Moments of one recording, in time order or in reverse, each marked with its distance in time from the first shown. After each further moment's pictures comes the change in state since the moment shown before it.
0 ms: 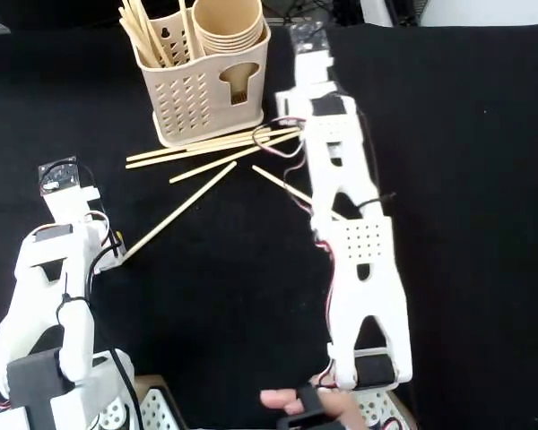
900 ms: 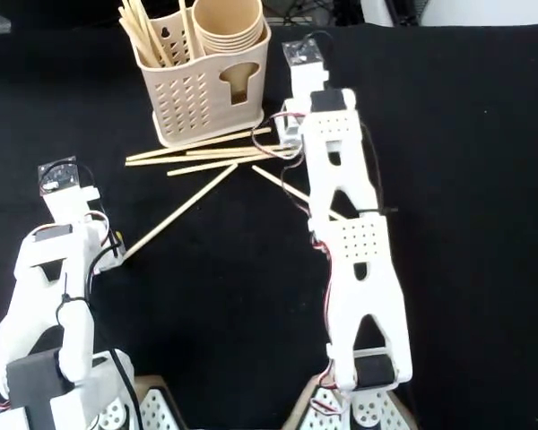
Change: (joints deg) left arm 0.0 0.0 0.0 0.0 0.0; right arm -0.4 2.4 -16.3 33.8 2.2
